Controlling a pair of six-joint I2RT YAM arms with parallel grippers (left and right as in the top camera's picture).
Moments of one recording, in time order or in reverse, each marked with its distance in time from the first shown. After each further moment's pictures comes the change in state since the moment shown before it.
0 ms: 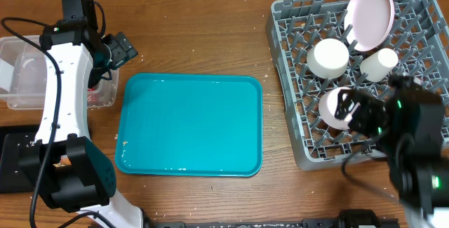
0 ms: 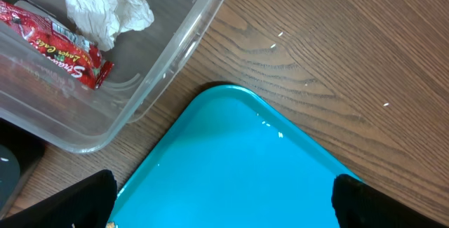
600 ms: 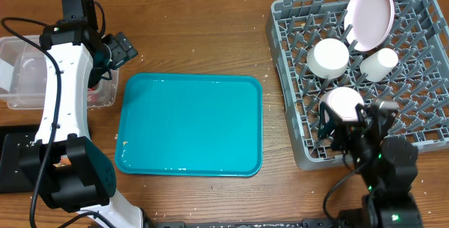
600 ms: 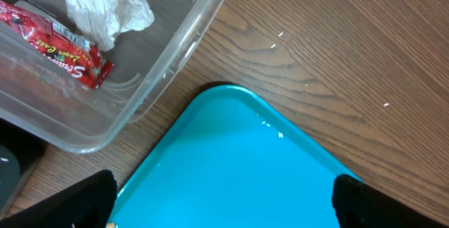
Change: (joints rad) left arm 0.000 0.000 0.000 0.000 0.000 0.000; right arm 0.041 -0.367 -0.564 0.605 -0.104 -0.118
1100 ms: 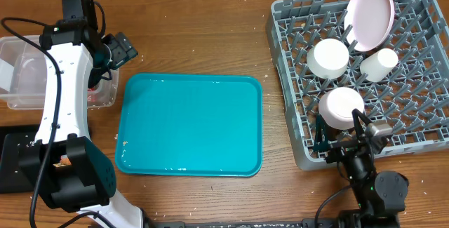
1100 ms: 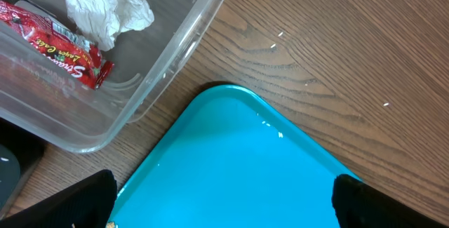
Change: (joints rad) left arm 0.000 0.000 0.000 0.000 0.000 0.000; right arm 0.005 -0.352 -0.322 0.275 -0.038 -0.057
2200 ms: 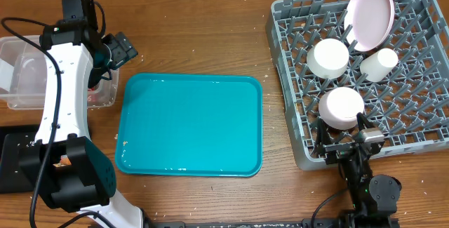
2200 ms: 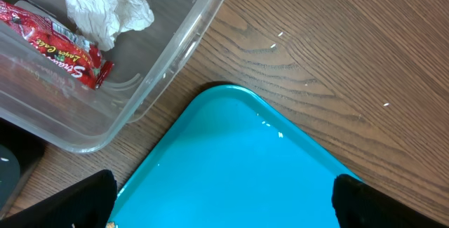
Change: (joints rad) left arm 0.000 0.000 0.000 0.000 0.000 0.000; right arm -0.047 -0.111 -0.132 0.023 0.032 -0.183
